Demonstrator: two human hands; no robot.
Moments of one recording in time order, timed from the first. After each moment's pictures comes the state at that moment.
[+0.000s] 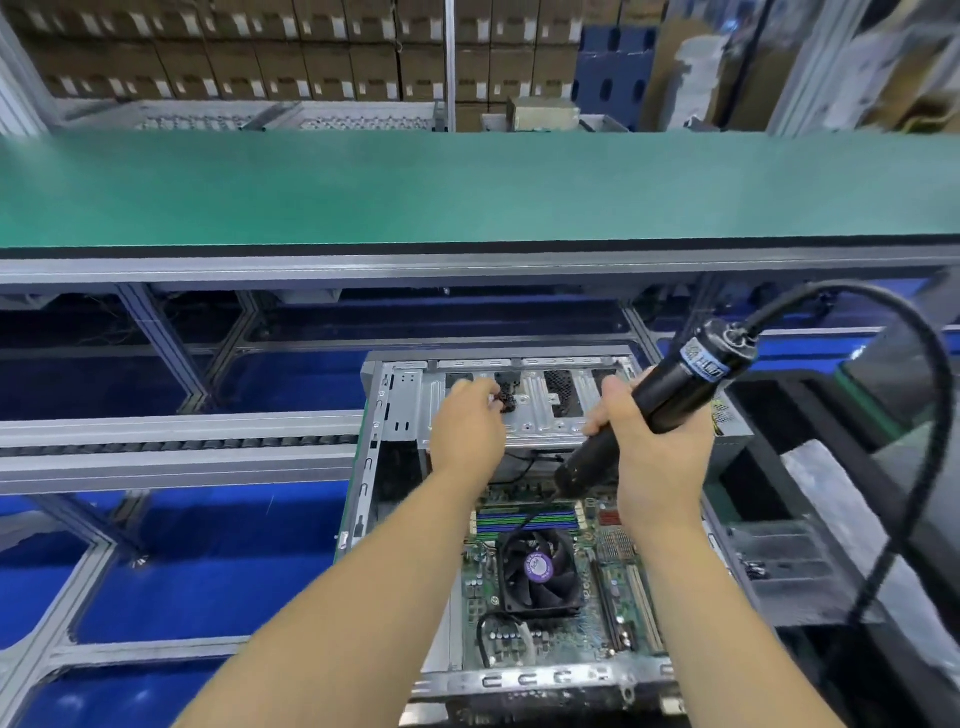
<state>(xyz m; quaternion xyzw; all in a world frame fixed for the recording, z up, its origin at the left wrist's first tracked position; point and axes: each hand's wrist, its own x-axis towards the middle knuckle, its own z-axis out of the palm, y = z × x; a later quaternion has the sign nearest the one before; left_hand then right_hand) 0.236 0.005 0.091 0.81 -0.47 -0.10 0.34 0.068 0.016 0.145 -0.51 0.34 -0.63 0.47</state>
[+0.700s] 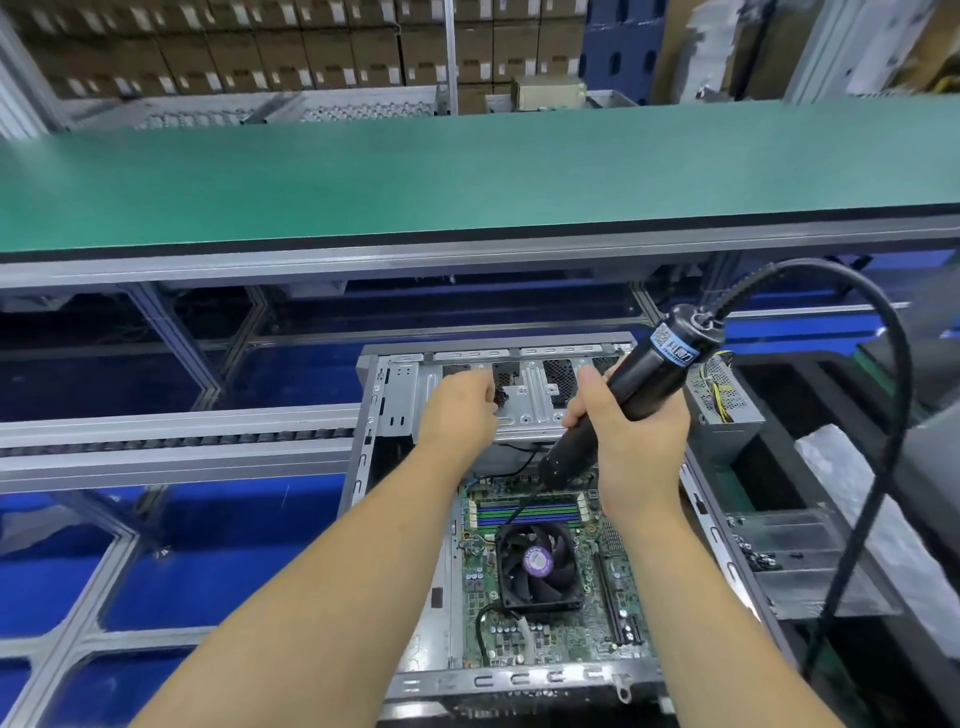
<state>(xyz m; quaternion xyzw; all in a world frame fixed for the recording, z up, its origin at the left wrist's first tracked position) 0.249 -0.006 0.101 0.82 -0.52 -0.11 0.22 0.076 0.009 0.139 -0.52 0.34 -0.61 0.49</state>
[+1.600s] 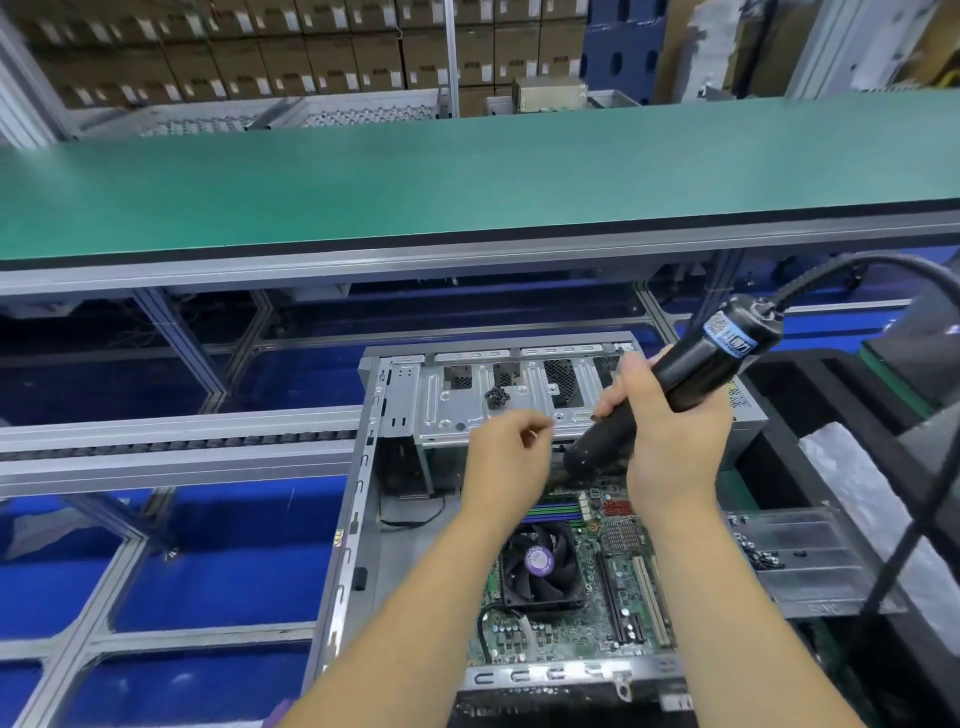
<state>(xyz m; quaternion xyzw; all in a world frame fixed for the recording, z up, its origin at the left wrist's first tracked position) 0.183 0.035 0.091 0.72 -0.48 -0.19 0.46 0.057 0.001 0.148 -0.49 0.32 -0.65 0.48</state>
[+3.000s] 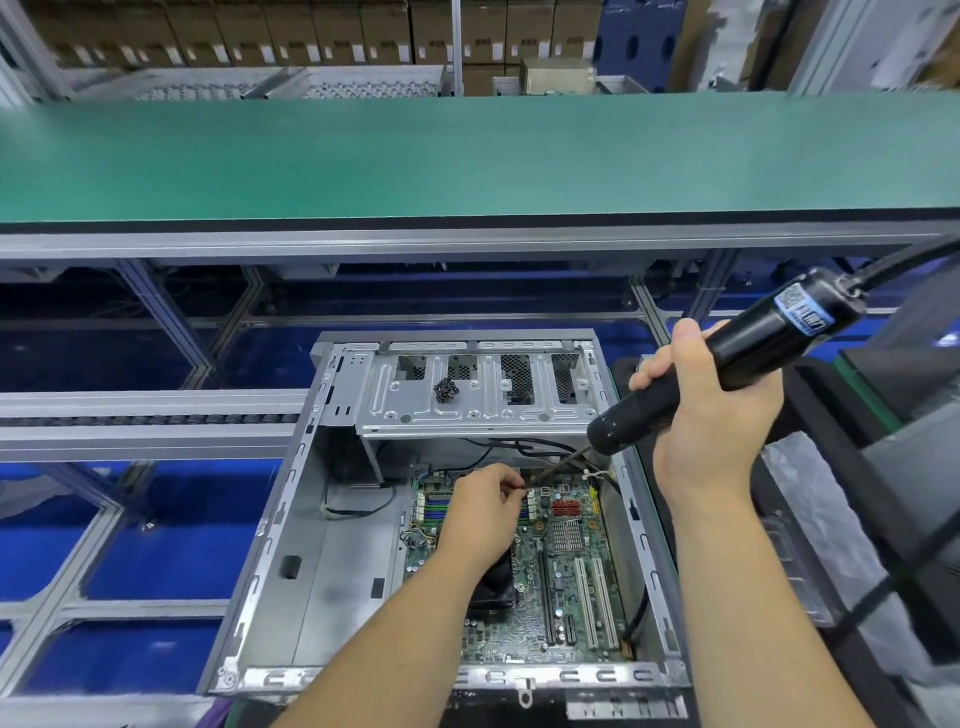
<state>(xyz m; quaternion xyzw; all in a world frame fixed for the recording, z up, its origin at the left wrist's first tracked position) 0.141 0.024 0.019 0.79 -0.45 -0.27 0.32 -0.005 -0.048 0.164 -0.45 0.29 -0.69 0.50</state>
